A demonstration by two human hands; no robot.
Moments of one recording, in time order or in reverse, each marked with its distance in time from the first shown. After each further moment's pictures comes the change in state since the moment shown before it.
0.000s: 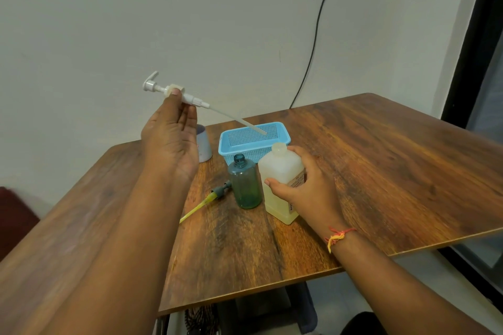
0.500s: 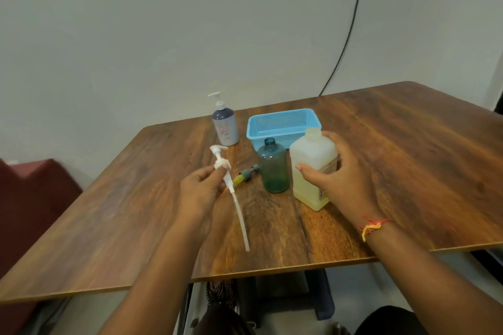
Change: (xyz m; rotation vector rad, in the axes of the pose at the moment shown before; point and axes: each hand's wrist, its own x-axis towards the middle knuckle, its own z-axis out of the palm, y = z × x) left_hand -0.032 -0.025 -0.131 0.910 0.110 -0.238; right_hand -0.002 0.000 0.000 0.002 0.007 -0.024
